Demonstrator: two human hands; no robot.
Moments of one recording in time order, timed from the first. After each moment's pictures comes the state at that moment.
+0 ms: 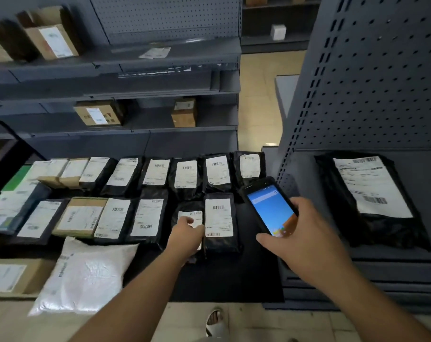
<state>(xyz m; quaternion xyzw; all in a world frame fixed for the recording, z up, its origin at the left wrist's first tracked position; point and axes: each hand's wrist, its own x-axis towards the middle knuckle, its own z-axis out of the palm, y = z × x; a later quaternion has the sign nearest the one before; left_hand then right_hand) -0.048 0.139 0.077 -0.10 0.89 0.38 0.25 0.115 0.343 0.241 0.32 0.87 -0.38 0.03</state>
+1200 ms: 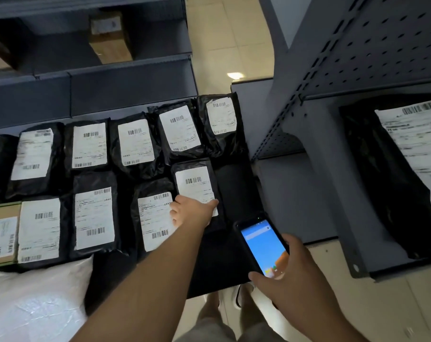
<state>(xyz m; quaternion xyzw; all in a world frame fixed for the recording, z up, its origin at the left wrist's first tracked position) -0.113 0.247 -0.061 -0.14 0.90 0.17 0.36 0.102 0.322 0.102 0.48 0.77 -0.38 0.19</state>
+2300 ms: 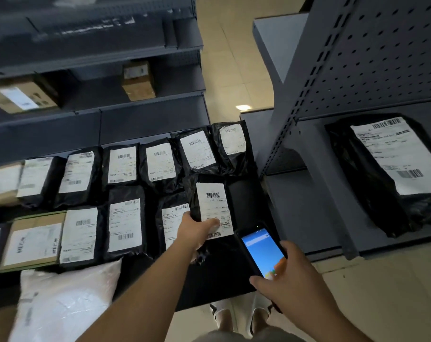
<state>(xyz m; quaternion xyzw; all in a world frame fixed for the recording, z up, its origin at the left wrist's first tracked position) -0.099 0.165 0.006 -0.15 0.77 0.47 0.41 0.106 0.284 0.146 0.46 0.78 -0.40 0.17</state>
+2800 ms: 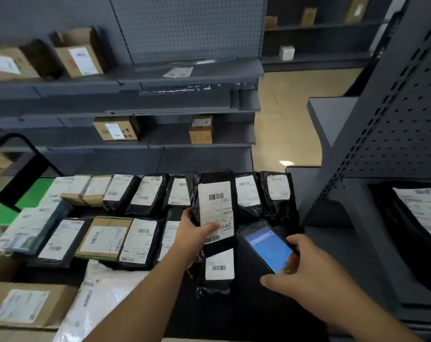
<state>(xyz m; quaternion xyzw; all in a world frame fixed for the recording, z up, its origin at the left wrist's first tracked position) -0.138 0.071 0.106 -0.09 0.75 0.61 0.23 0.055 0.258 0.254 0.27 0.87 -0.39 0.14</state>
